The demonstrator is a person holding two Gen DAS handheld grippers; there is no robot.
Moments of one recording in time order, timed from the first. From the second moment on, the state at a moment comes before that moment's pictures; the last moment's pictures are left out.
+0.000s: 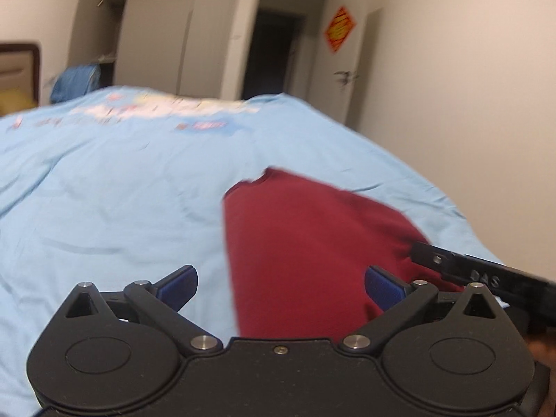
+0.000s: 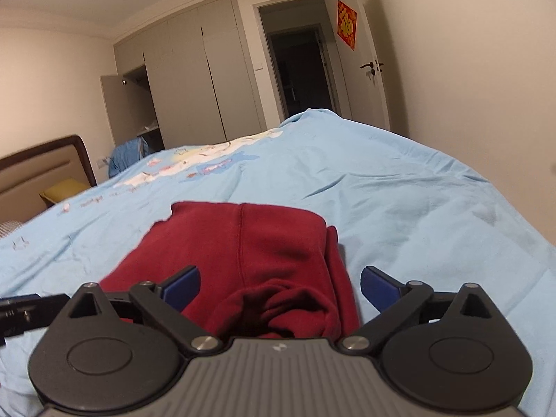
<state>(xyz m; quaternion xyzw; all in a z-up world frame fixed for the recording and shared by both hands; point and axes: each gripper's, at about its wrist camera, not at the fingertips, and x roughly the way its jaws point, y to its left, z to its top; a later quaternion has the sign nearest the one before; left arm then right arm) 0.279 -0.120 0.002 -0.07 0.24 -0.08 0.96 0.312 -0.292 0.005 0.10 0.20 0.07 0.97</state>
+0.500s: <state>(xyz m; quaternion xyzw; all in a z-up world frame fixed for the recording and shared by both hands) 0.277 -0.100 -0.026 -0.11 0.31 -0.07 0.94 0.273 -0.294 -0.038 0.12 0.22 -0.02 0.97</state>
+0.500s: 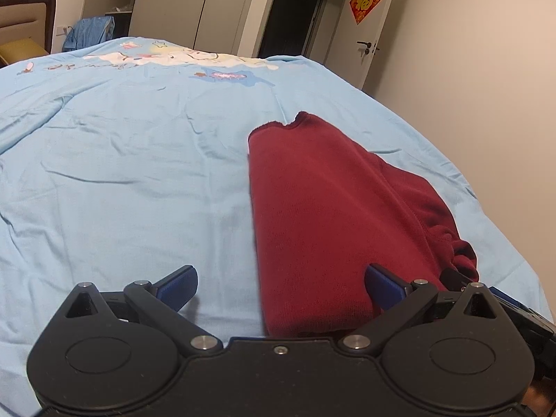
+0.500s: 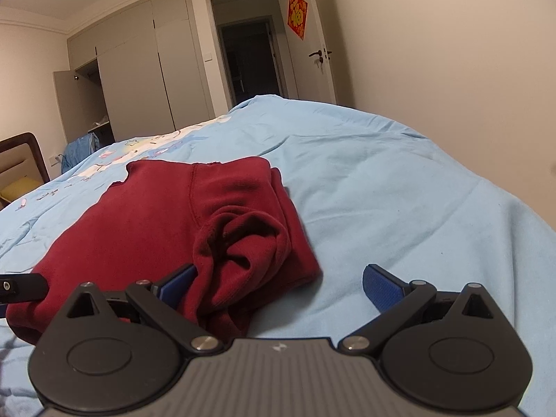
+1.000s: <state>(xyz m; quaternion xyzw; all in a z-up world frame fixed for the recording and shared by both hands) 0.275 -0.096 -0.030 -0.12 0.32 -0.07 0.94 0.269 -0.297 -0.046 0.13 0.20 -0.02 0.97</state>
